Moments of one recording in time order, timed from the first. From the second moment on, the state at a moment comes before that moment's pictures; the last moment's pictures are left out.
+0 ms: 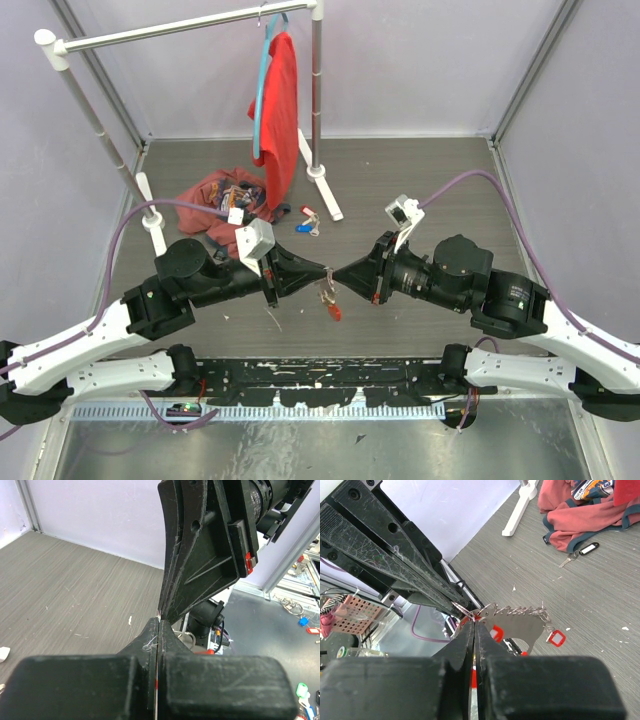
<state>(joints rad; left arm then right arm) -1.16 0.84 0.98 -0.06 0.16 -0.17 1.16 0.80 1.16 -0.52 0.08 0.61</state>
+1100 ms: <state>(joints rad) -1.16 0.84 0.96 -0.03 0.21 -0.17 1.16 0.78 1.16 -0.56 0.09 0.63</state>
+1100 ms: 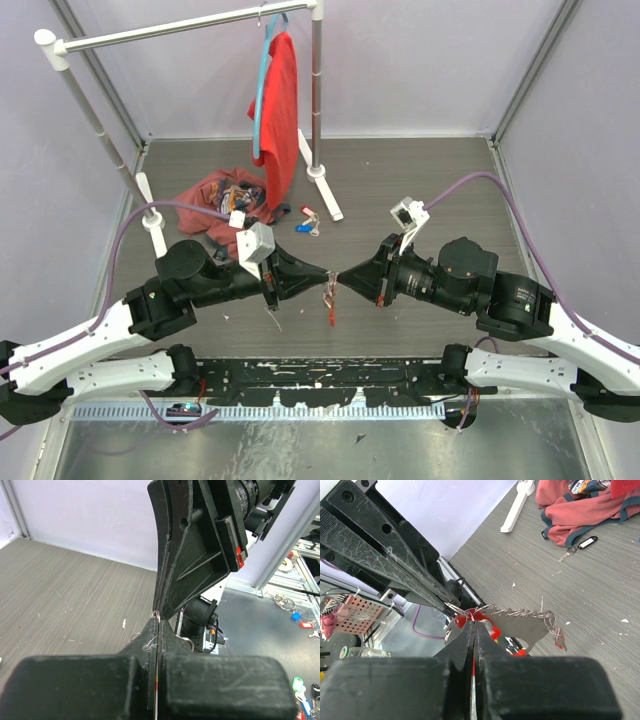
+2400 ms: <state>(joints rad) -1.16 0.82 0.94 0.06 0.36 -0.16 1.16 0.77 1.15 -0.51 -0.01 0.70</state>
